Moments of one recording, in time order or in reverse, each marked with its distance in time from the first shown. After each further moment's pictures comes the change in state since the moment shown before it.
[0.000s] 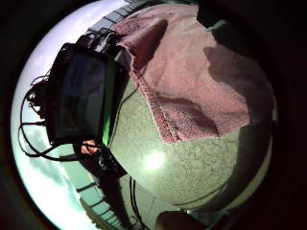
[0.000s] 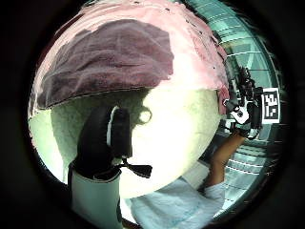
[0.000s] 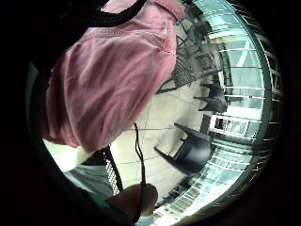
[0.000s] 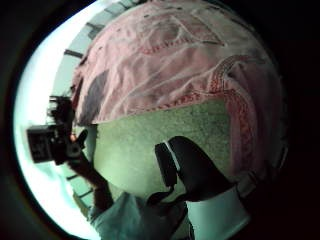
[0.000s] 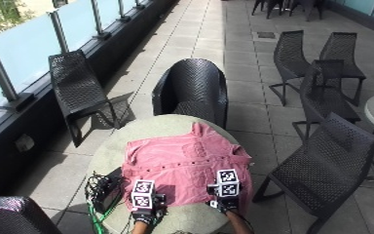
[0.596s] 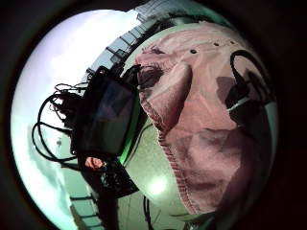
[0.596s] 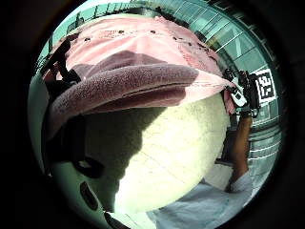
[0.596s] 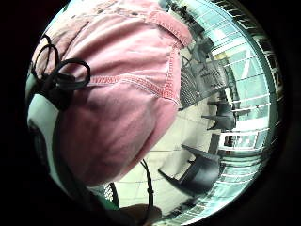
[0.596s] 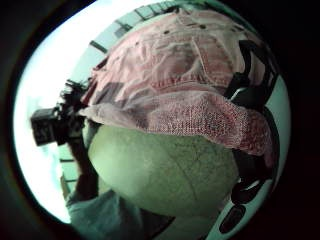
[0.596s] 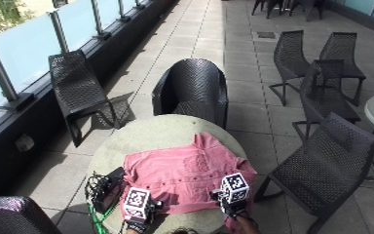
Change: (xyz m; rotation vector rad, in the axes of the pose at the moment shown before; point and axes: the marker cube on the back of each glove) left arm -0.004 0.032 -0.036 0.284 -0.065 0.154; right arm 0.017 -0.005 0.013 0.190 -0.093 -0.249
